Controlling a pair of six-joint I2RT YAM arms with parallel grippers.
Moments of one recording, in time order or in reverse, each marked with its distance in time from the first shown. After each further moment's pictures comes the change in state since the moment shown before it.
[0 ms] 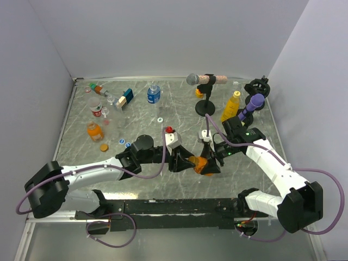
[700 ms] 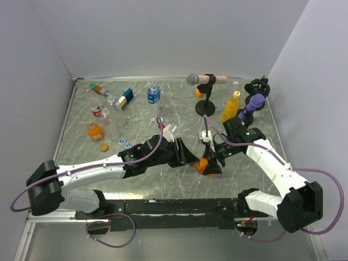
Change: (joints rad) left arm -0.113 0.000 0.178 -0.501 -0.460 -0.929; right arm -0.002 0.002 0.000 -0.026 0.049 0.010
